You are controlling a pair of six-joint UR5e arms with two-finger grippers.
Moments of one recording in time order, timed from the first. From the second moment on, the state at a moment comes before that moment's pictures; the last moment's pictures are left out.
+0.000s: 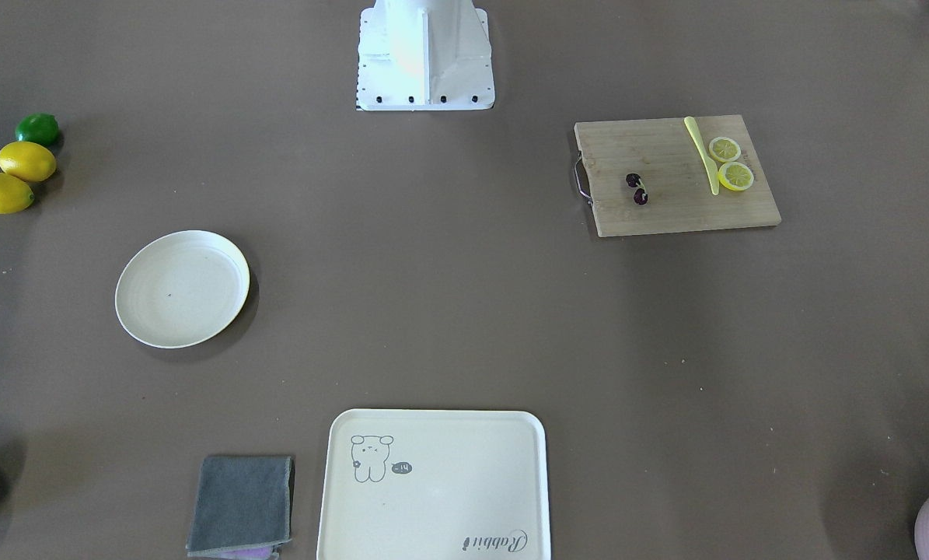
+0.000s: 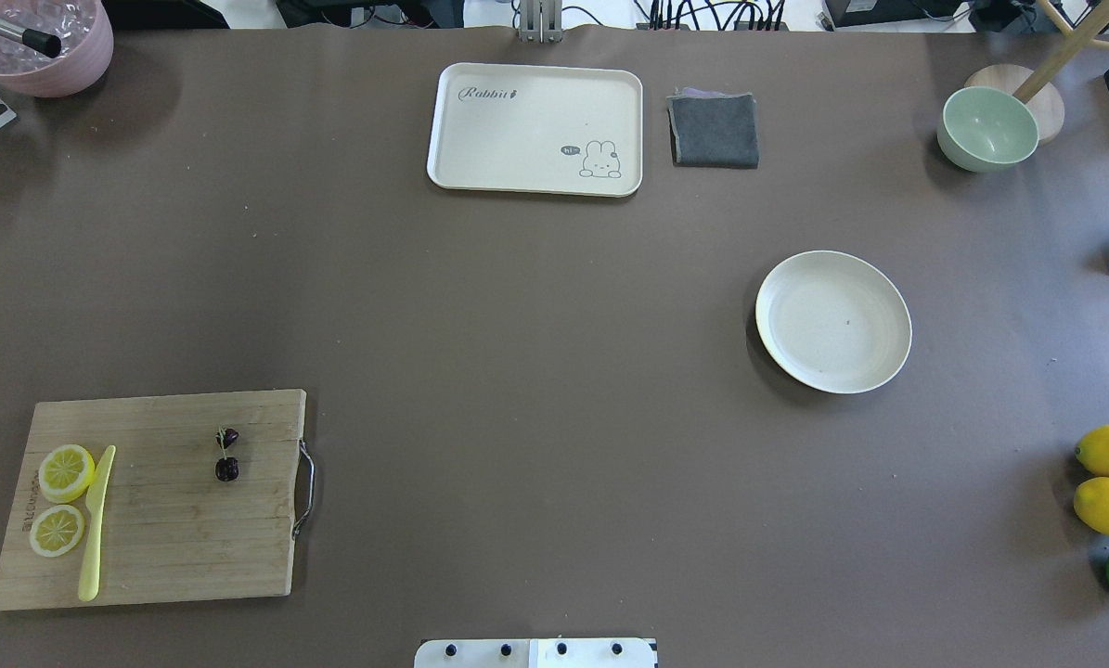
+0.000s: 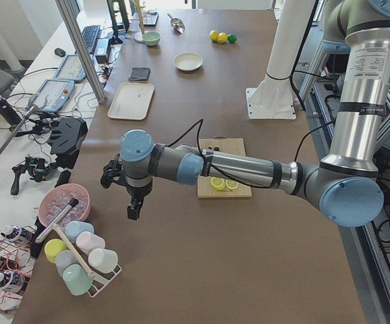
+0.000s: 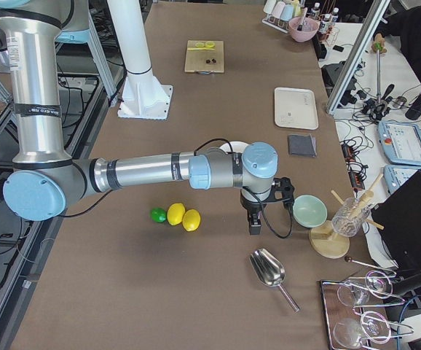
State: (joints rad) left arm -1.62 -1.63 -1.65 -1.66 -2.32 -0.02; right arm 1.56 -1.54 1.70 -1.62 2.37 0.01
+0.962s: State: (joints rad) left arm -1.62 -1.64 -1.65 -1.66 -2.32 -0.03; right arm 1.56 -1.53 1.71 -1.62 2.39 0.06
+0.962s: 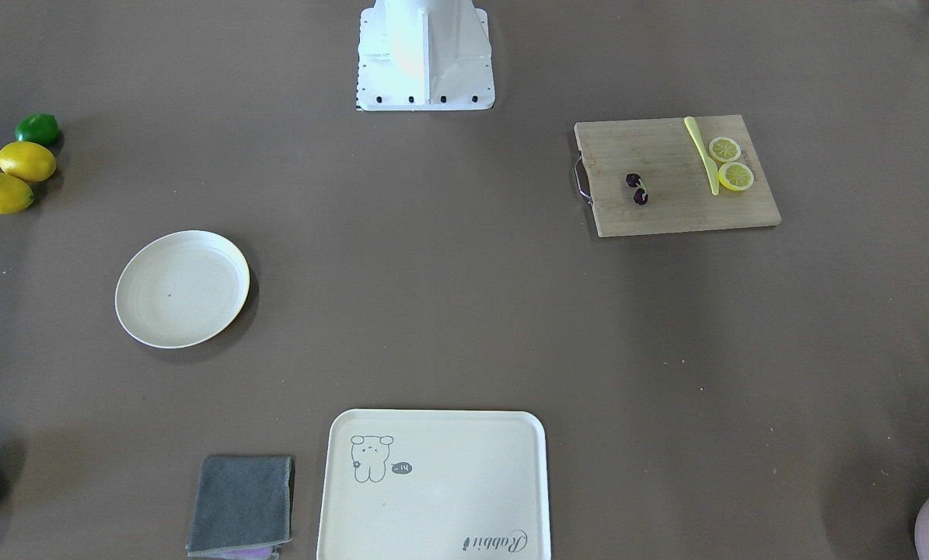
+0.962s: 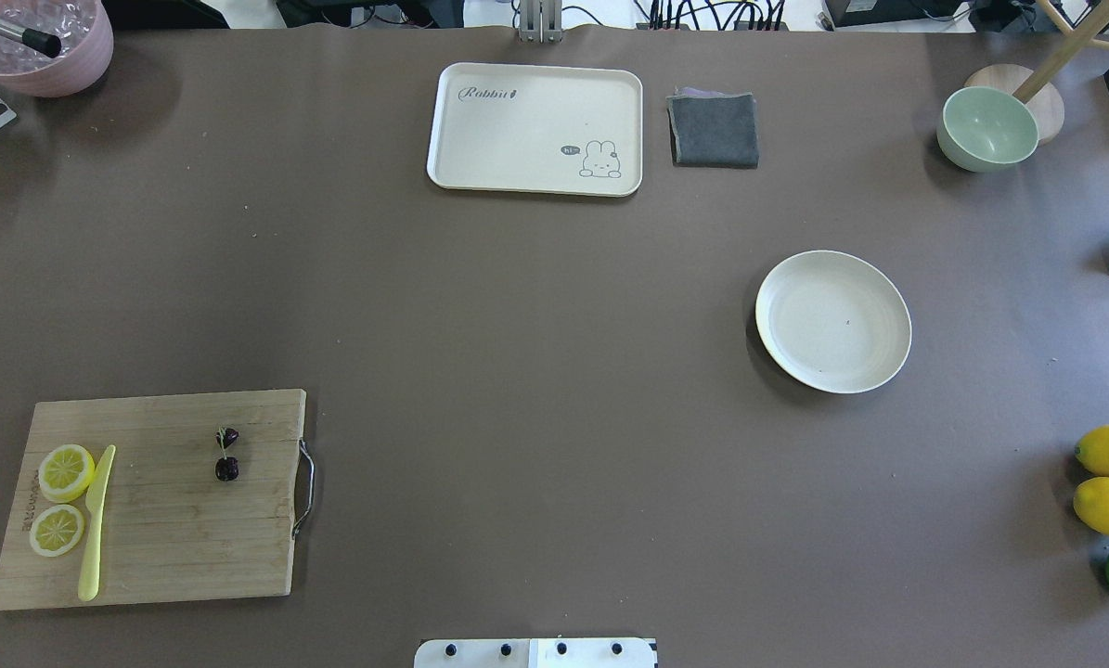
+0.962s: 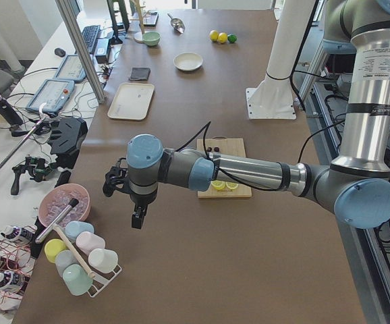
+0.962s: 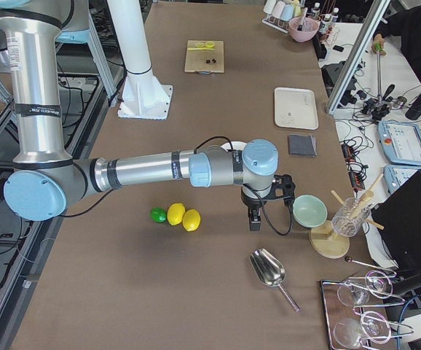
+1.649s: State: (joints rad) left arm -1.63 -1.62 -1.68 -1.66 -2.32 -0.03; right arm 1.56 -1.52 1.72 -1.62 2.39 0.07
